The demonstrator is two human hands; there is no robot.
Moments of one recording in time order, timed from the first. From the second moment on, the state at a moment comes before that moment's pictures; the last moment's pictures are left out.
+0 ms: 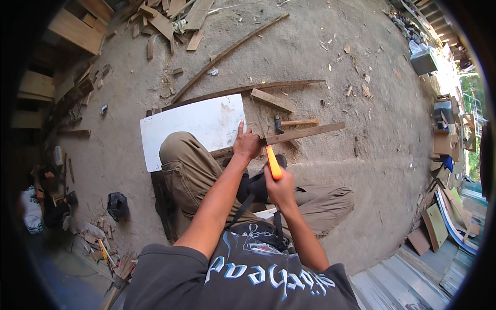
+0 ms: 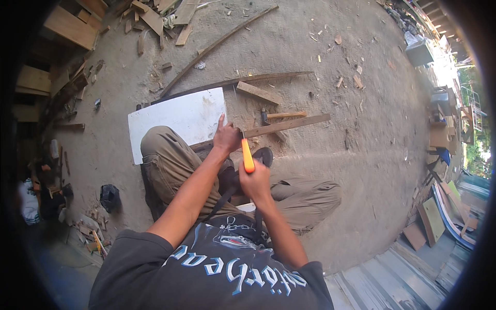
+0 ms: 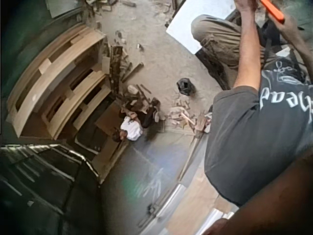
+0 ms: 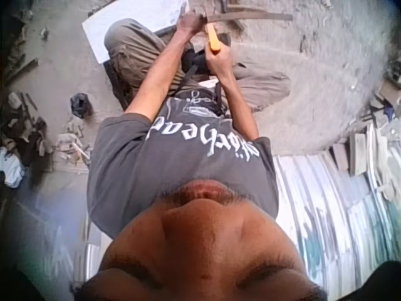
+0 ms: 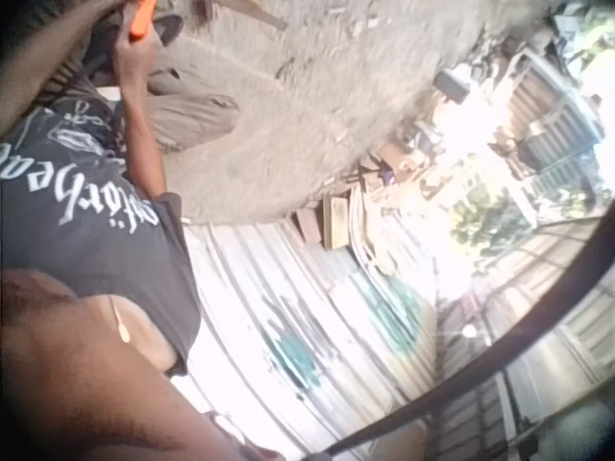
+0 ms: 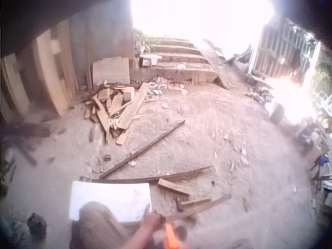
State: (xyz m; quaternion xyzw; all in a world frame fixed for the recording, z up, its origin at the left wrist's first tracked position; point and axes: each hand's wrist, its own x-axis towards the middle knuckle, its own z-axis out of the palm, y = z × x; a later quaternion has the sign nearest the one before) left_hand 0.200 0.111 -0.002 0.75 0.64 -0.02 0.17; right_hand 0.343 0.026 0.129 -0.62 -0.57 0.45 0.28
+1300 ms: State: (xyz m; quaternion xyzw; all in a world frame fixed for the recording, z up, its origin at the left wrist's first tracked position) left_hand 0.194 0.117 -0.017 0.74 0.65 -0.01 0.15; right_hand 0.403 -0.072 0.199 -0.65 -0.51 0.51 0.25
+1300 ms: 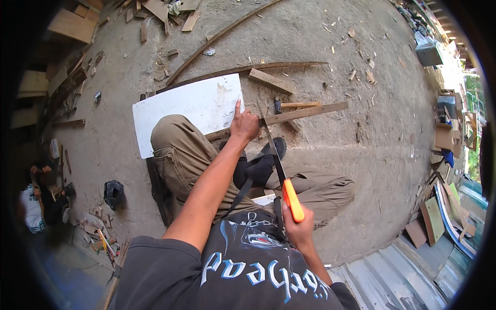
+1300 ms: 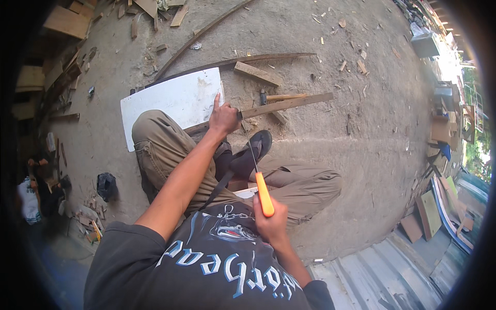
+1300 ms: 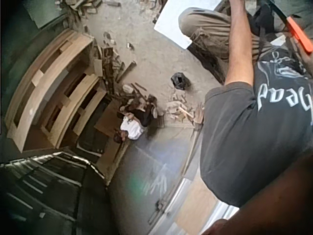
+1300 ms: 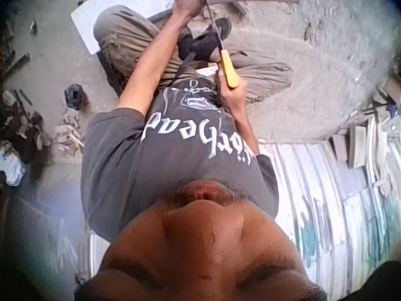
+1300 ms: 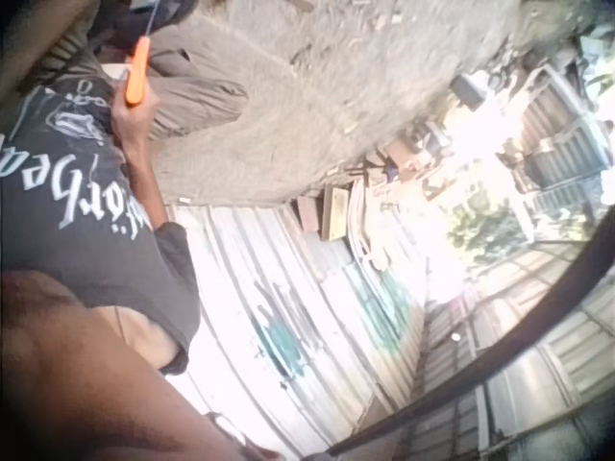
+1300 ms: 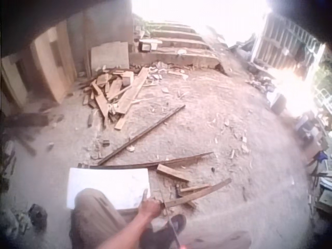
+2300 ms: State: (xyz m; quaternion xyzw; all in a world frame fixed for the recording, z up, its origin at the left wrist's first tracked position) left_hand 0.195 0.115 -0.022 0.74 0.65 -0.01 0.16; right_hand 0.400 -0.052 0.217 -0.66 -0.54 0.49 0.20
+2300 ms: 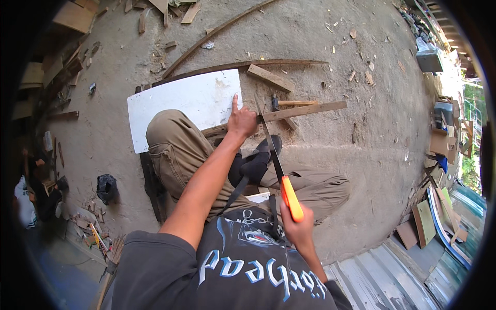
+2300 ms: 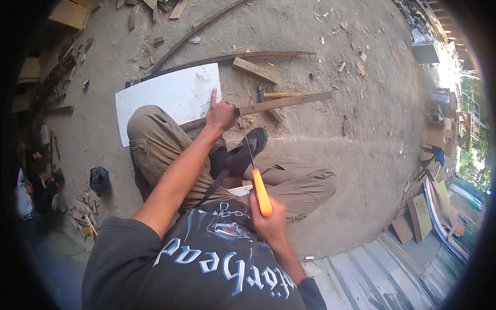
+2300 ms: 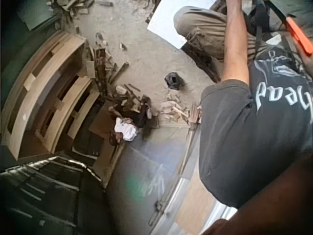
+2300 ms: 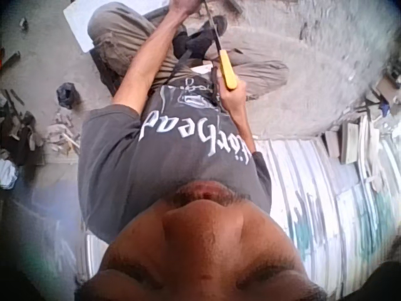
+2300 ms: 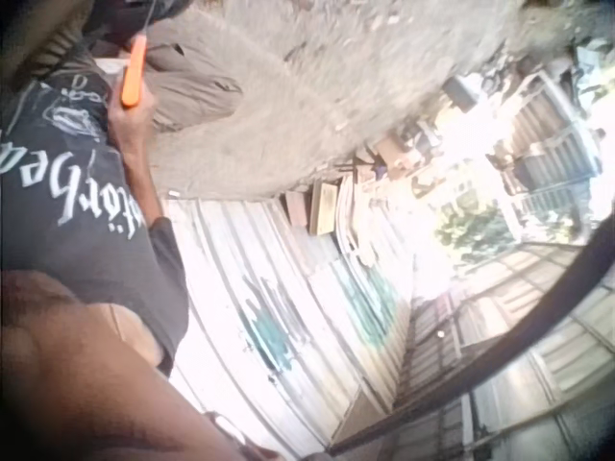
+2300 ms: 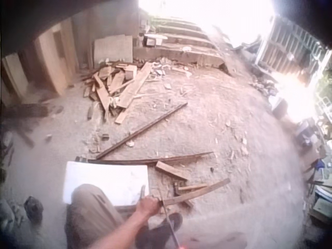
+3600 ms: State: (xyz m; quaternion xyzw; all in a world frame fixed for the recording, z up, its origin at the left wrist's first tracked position) left_hand 0.194 0.122 -0.013 0.74 0.65 0.01 0.17; right_hand 0.370 0.039 0.150 -0.64 -0.54 0.50 0.22
